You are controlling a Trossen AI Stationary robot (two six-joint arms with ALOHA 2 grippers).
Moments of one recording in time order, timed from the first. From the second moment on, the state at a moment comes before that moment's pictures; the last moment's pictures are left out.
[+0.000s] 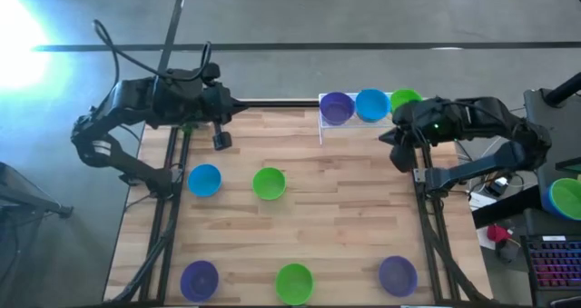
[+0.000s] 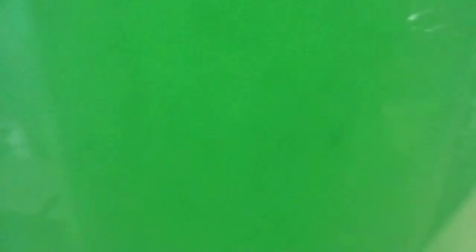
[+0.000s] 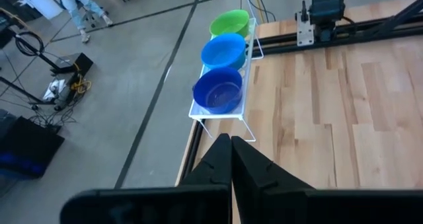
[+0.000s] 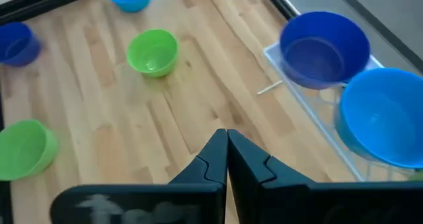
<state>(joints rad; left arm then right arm) 0.07 1.33 1.97 -1.13 -0.34 0.23 -0.02 1.07 1.55 -1.31 0.20 0.39</state>
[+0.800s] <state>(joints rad) 0.07 1.34 1.97 -1.14 -0.34 0.23 -0.01 1.07 1.55 -1.31 0.20 0.39</state>
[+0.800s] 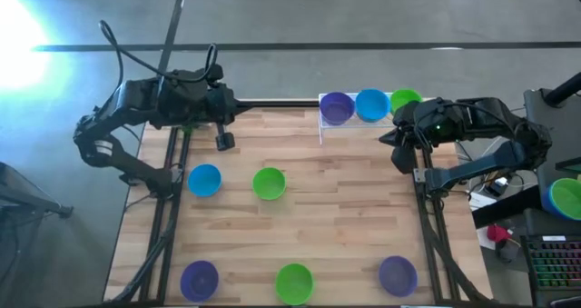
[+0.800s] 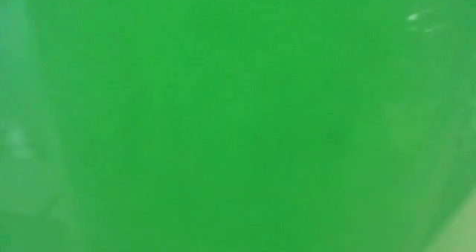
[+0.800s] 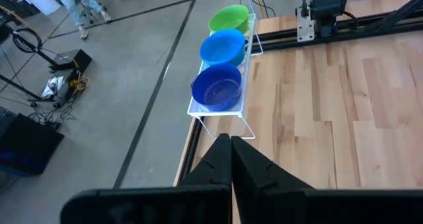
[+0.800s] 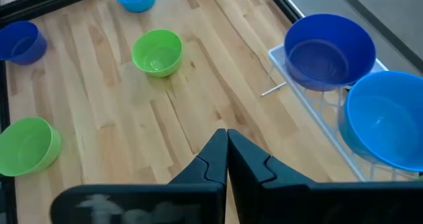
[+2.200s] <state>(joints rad) 0.07 1.34 1.97 -1.14 -0.34 0.23 0.17 1.11 1.52 -1.57 -0.19 0.64</state>
